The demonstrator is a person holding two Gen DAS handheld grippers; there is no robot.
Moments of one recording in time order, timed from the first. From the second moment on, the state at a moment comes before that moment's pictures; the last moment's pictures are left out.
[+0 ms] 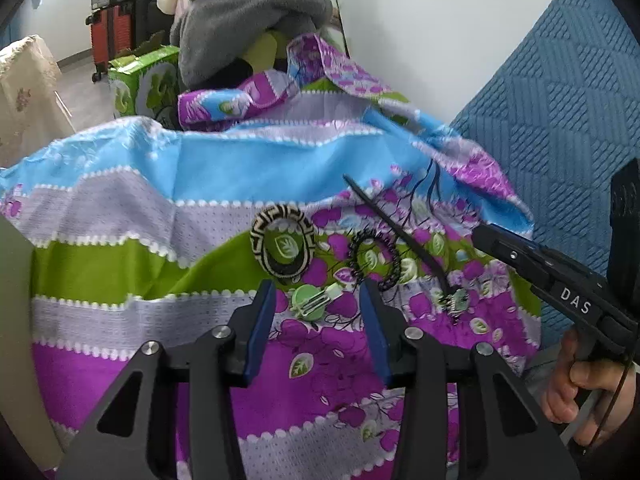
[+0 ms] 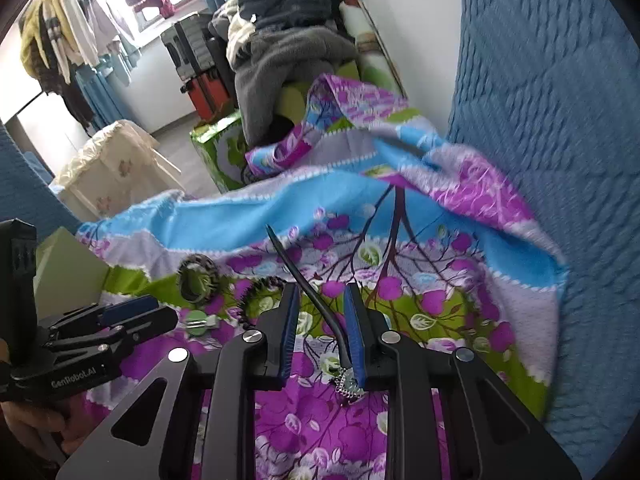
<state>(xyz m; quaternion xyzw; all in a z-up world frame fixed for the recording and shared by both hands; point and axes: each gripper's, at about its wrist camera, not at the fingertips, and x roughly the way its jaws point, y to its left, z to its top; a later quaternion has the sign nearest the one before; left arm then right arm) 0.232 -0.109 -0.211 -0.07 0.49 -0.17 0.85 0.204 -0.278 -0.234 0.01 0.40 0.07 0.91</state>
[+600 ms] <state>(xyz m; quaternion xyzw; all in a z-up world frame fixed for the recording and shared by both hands) 0.236 -0.120 -0.237 -0.03 0.49 -0.17 0.85 0.236 -0.268 -0.284 -0.04 0.46 0.07 0.88</state>
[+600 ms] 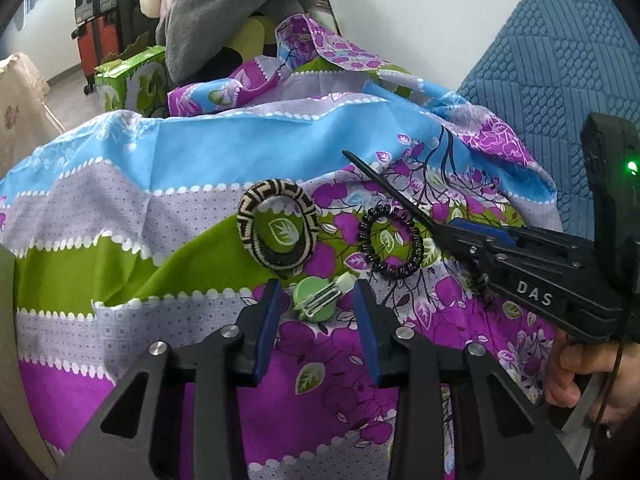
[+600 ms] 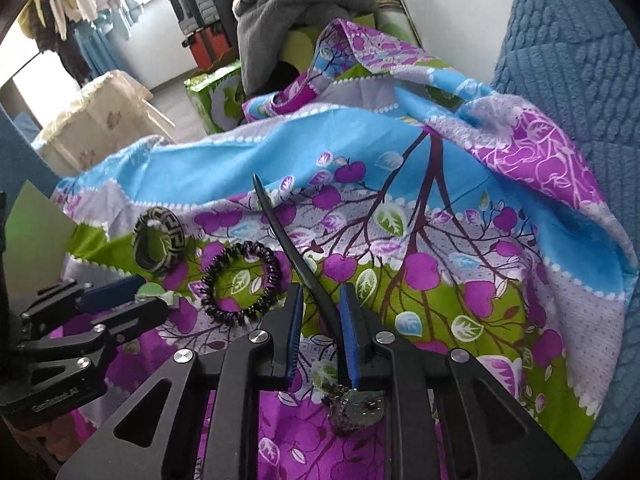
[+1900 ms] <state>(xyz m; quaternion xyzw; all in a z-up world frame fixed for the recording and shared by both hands) 0.209 -0.089 -0.164 -0.05 0.46 -0.15 0.87 0.182 -0.237 -0.226 -0.02 0.42 0.05 0.90</state>
